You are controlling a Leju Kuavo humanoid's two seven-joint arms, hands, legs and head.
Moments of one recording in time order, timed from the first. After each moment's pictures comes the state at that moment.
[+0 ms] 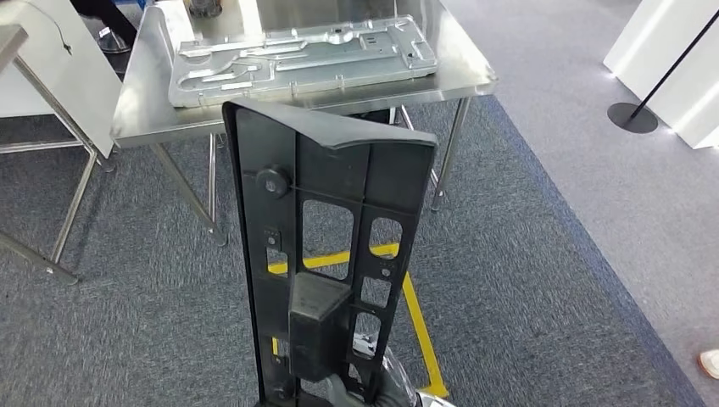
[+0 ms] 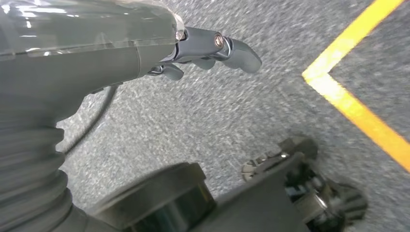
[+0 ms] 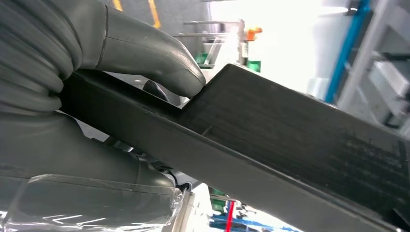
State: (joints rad) left arm -0.17 -0.21 0.77 -0.19 -1.29 0.12 -0.12; right arm 0.08 0.00 0.64 -1.60 0.02 0.24 -0.59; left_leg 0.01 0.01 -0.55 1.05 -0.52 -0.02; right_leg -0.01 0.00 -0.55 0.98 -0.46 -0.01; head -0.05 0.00
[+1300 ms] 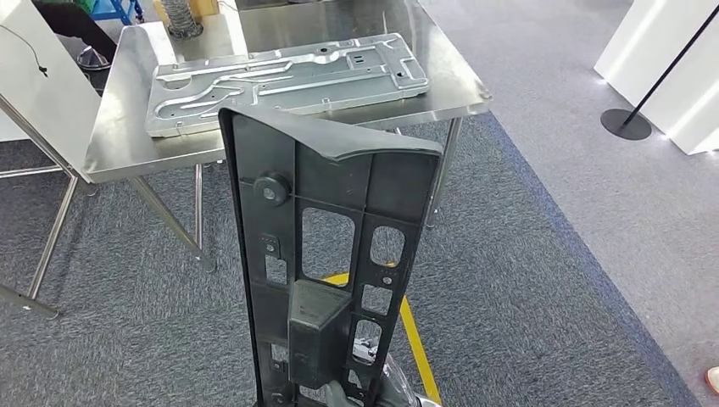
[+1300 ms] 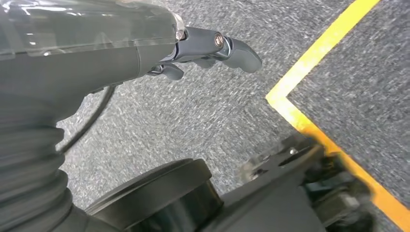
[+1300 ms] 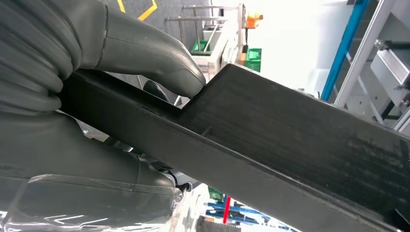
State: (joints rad) left arm -0.17 -0.21 0.77 -0.19 -1.28 0.12 -0.13; right arm 0.09 -0.01 0.66 -1.62 0.02 0.23 -0.60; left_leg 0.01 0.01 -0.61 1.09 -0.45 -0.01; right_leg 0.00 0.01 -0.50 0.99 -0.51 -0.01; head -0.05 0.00
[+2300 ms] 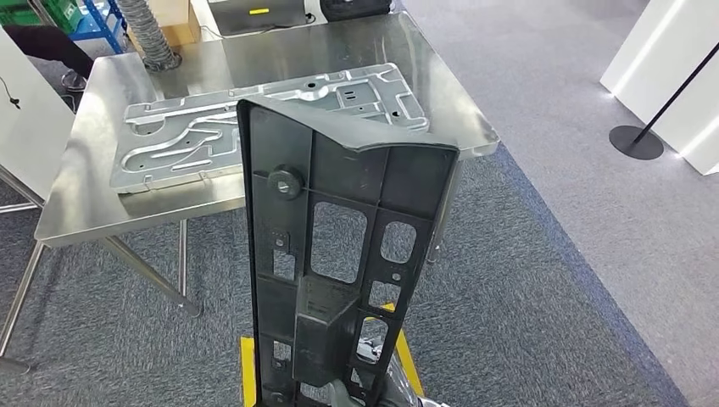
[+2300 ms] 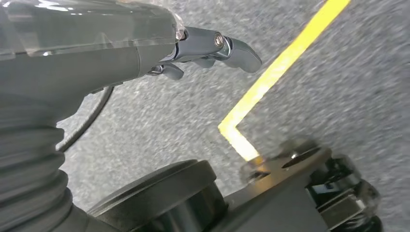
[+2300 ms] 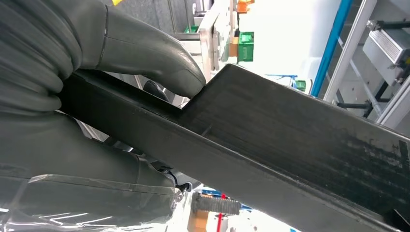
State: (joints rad) left arm -0.16 -0.20 0.77 -0.19 -1.27 0.12 -0.12; right arm 0.09 -0.01 0.66 -1.62 0.01 0.23 -0.61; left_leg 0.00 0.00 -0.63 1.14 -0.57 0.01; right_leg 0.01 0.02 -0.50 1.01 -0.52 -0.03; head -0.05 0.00
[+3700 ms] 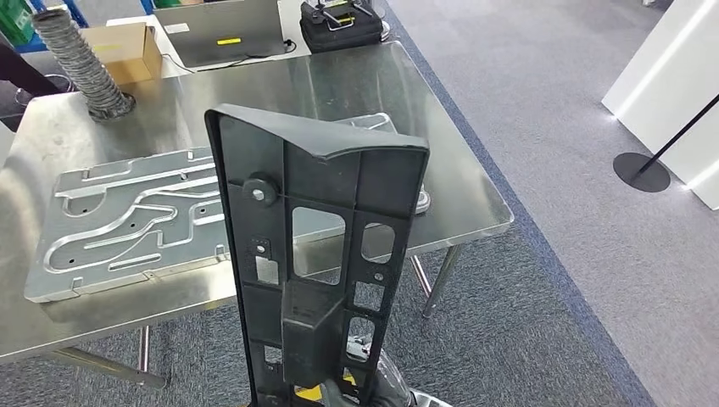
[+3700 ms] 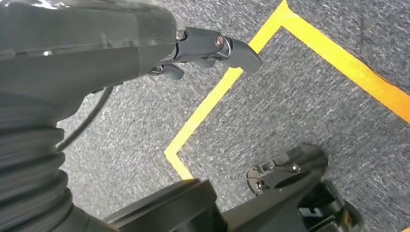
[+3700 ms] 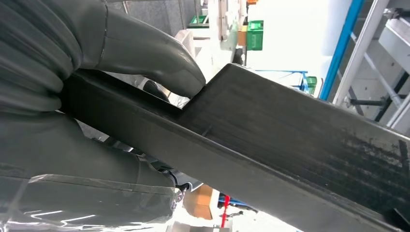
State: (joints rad) left arm -0.16 -0.20 0.78 -0.19 -1.27 0.12 -0.13; right arm 0.05 0.00 0.66 -1.57 0.01 0.28 -0.62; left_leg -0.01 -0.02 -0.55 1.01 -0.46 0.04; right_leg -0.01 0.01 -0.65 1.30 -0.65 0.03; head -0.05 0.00
